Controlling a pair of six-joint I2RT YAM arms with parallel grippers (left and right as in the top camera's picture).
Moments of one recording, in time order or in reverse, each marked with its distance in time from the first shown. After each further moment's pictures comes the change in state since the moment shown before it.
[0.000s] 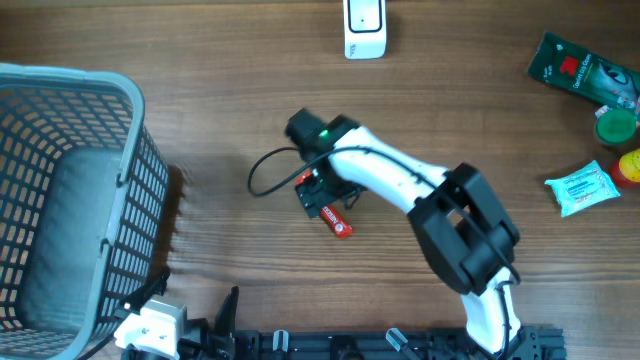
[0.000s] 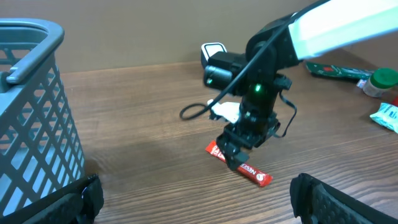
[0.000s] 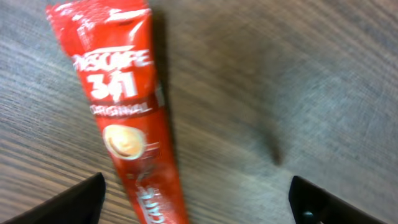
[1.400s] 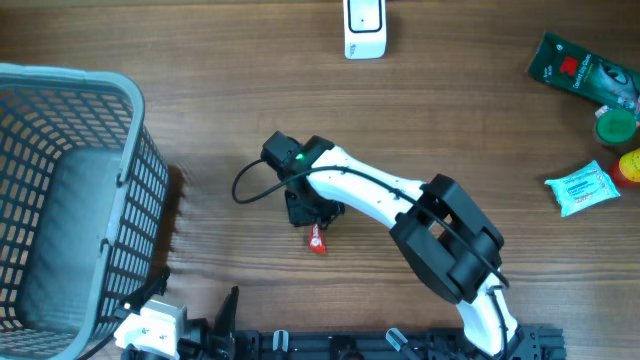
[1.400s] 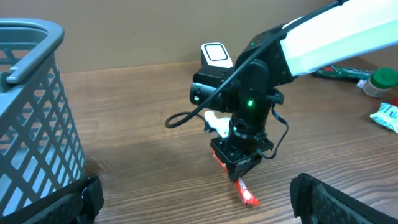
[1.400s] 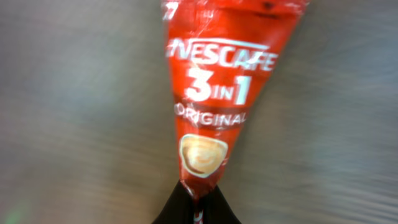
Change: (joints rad) left arm 0.000 0.000 0.000 0.000 0.000 0.000; right arm 0.071 0.022 -0.001 0.015 -0.201 0.304
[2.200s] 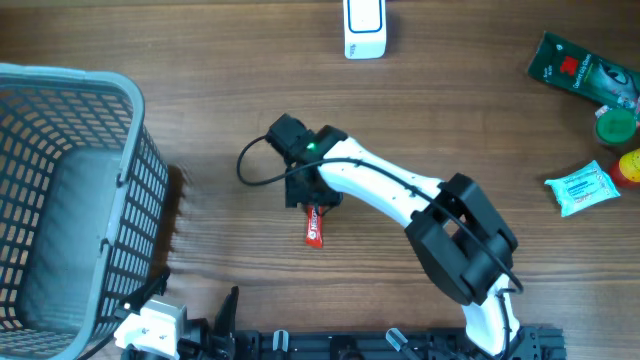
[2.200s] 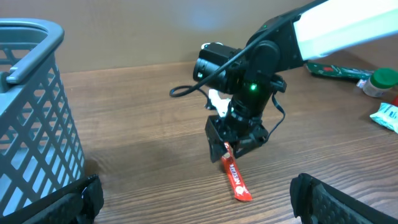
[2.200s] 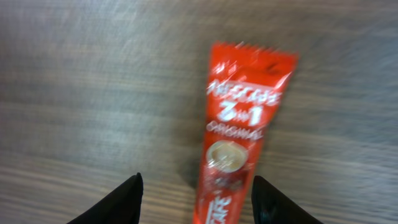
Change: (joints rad) left arm 0.000 0.000 0.000 0.000 0.000 0.000; right arm -0.027 -0.043 0.002 0.110 0.086 0.161
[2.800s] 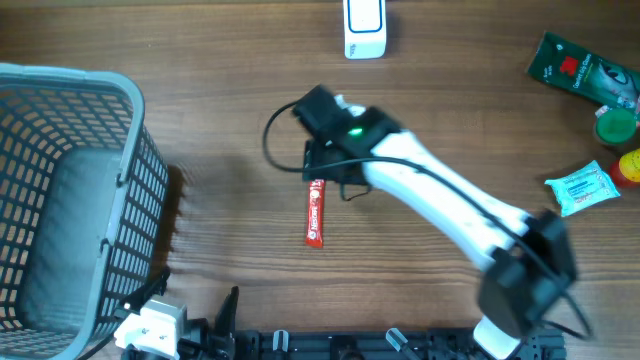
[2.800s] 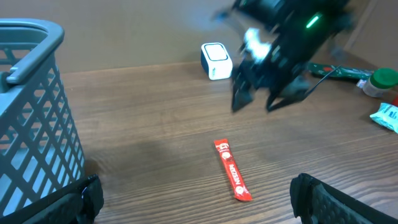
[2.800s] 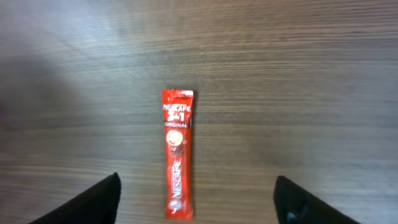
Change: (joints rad) left arm 0.000 0.000 0.000 0.000 0.000 0.000; right arm -0.062 -0.239 0.012 -0.129 0.174 0.028
